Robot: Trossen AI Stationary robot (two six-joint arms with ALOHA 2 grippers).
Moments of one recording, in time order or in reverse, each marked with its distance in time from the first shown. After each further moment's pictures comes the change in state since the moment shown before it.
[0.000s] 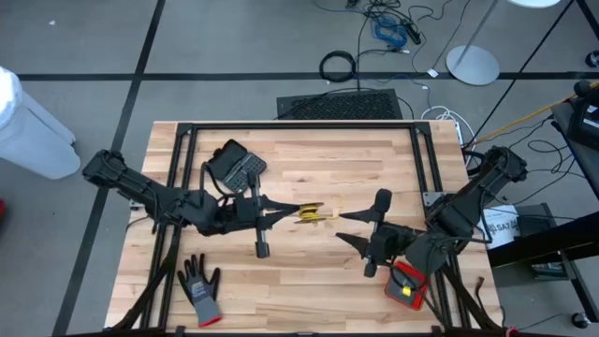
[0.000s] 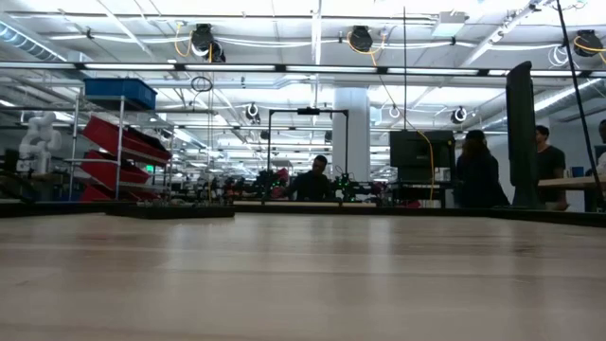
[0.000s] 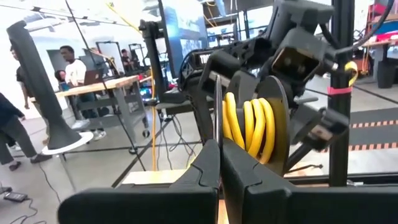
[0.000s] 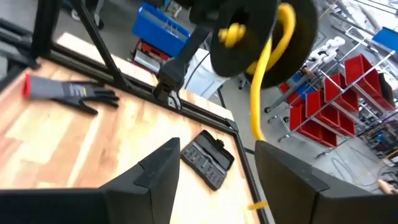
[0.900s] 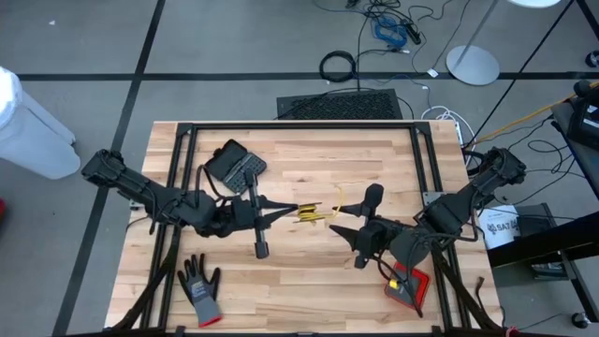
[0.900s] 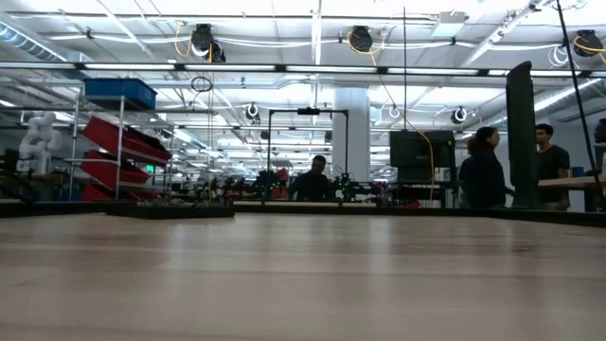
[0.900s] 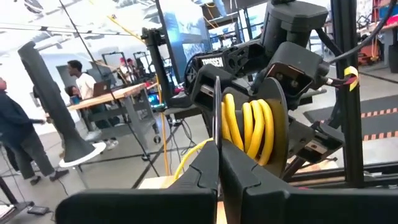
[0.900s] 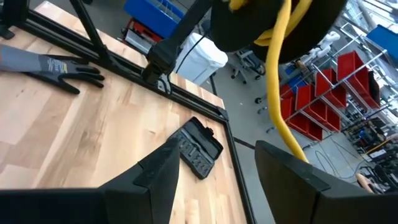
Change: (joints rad) left arm -0.010 -0.008 0.000 0.001 -0.025 0.109; right arm -0.073 0.028 0.000 -0.020 -0.026 -0.052
